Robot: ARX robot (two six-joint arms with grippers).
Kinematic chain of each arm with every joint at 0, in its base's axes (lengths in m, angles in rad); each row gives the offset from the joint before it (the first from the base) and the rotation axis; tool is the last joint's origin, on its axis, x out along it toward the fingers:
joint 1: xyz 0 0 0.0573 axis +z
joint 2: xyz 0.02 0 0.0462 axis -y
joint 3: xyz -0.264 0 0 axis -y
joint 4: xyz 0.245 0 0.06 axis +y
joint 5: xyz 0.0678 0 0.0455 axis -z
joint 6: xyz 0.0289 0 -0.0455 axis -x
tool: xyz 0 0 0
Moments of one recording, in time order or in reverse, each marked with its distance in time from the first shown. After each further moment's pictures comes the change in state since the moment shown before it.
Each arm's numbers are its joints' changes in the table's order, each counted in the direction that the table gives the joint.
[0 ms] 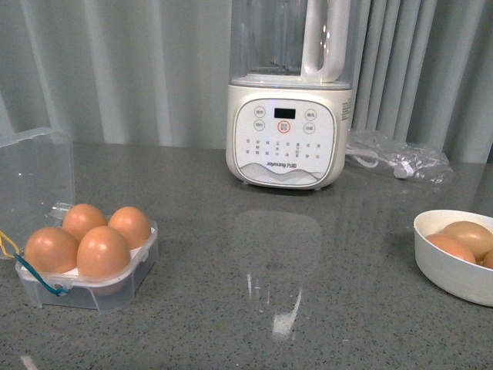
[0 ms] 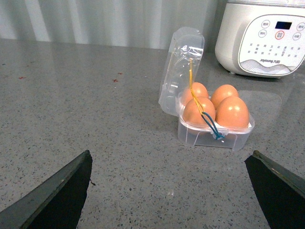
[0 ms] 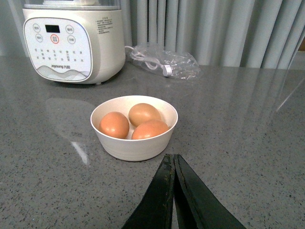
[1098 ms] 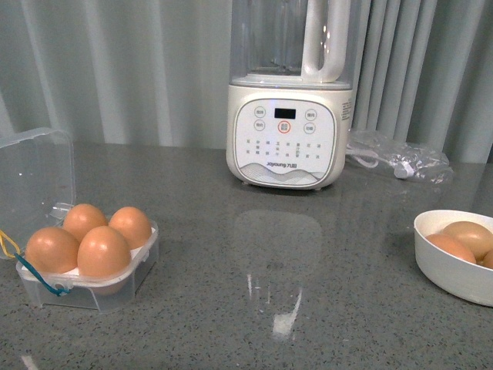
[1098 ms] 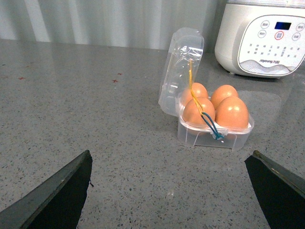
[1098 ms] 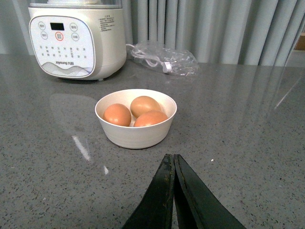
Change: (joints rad) left arm 0.000 0.000 0.000 0.000 0.000 0.000; right arm 0.000 0.334 0.000 0.341 0.000 0.000
